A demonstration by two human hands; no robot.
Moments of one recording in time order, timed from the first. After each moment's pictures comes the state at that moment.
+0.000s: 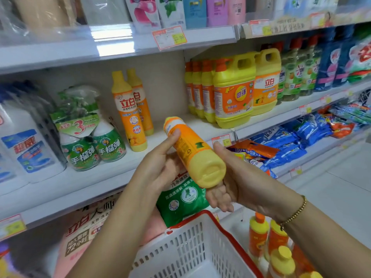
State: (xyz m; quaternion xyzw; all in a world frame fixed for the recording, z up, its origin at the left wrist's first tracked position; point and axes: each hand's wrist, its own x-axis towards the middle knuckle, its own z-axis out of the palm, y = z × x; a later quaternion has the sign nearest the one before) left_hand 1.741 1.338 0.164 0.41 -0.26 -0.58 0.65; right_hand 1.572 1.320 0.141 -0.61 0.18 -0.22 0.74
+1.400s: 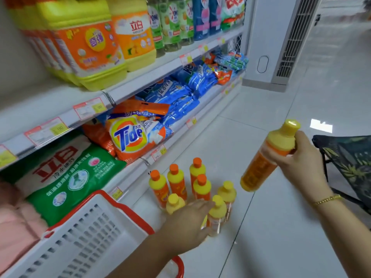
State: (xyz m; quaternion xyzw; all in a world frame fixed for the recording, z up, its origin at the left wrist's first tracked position) left_hand 1.522 1.351 -0.067 0.37 -0.90 -0.21 0.01; right_hand 1.256 1.349 0.001 -0.50 0.71 -0.49 0.09
